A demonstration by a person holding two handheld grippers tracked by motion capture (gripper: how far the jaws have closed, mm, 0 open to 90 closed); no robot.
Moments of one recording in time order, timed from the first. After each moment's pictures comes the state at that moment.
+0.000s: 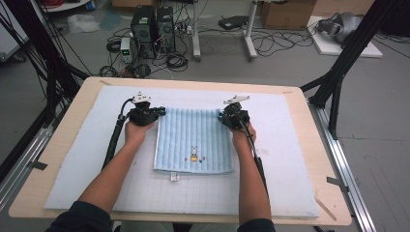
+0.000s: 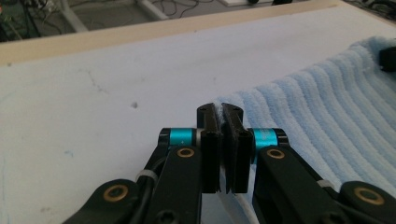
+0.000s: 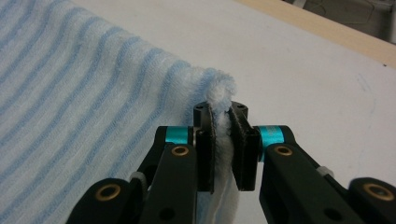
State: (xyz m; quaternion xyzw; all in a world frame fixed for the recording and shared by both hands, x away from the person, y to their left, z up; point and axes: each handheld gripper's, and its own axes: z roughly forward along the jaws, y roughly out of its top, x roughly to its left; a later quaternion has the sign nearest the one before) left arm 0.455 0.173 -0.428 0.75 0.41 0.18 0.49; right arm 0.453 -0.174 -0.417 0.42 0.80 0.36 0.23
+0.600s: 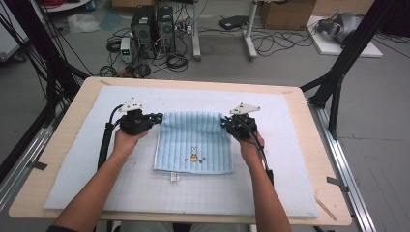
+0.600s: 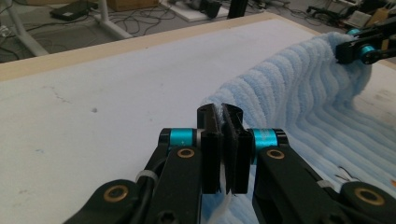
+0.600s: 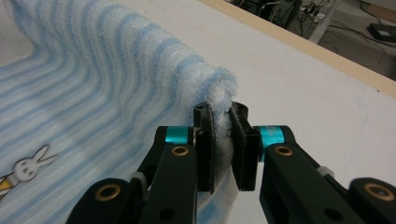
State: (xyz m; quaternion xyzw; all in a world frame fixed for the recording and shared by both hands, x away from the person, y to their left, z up) left arm 0.403 0.186 -0.410 0.74 0.36 0.16 0.54; right arm 0.398 -0.189 -0.400 0.35 0.81 0.41 0.23
